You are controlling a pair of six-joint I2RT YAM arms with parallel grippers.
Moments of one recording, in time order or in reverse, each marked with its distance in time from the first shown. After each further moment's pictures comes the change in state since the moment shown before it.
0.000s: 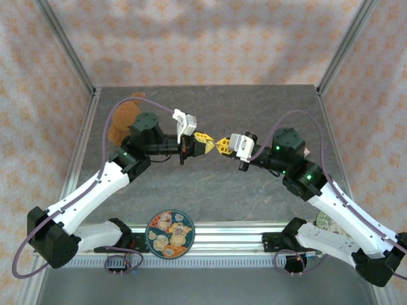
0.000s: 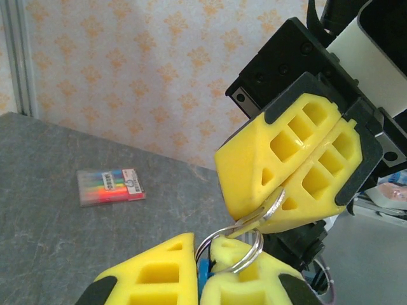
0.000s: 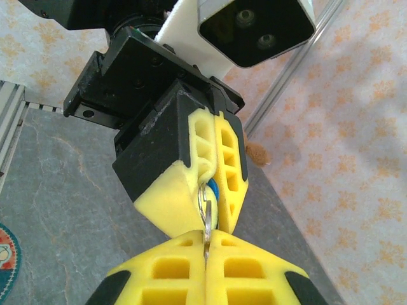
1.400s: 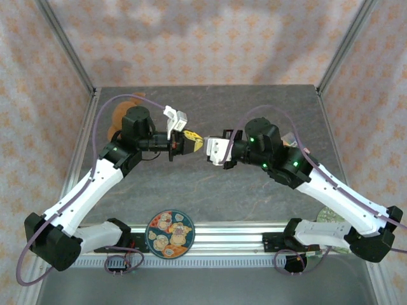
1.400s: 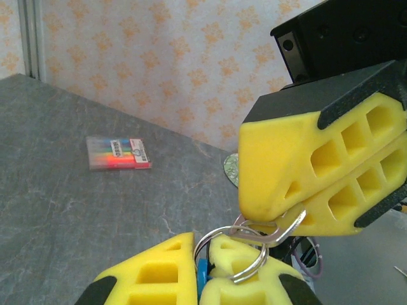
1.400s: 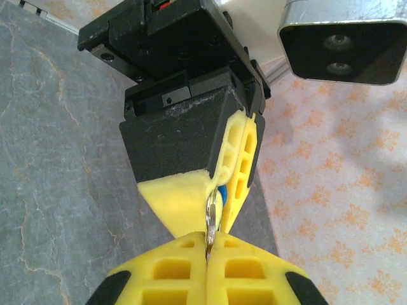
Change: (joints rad) left arm 0.119 -0.014 0.040 -0.208 0.097 0.055; right arm 0.195 0.230 0.283 -0.263 0.278 -0.283
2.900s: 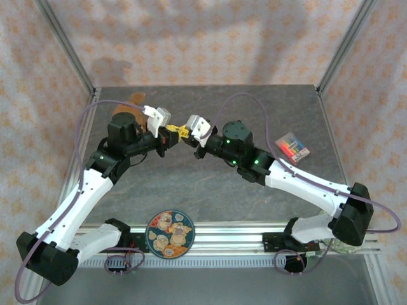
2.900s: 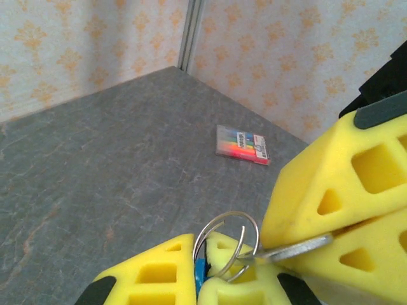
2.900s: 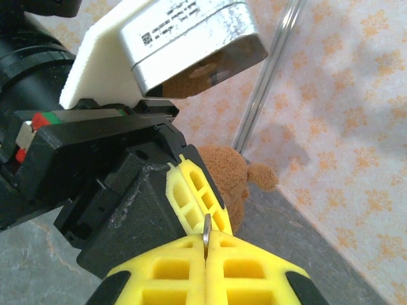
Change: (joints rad) left arm 0.072 -0.125 -0.066 -0.088 -0.356 0.021; right arm 0.022 0.200 -0.167 0.661 0.026 0.568
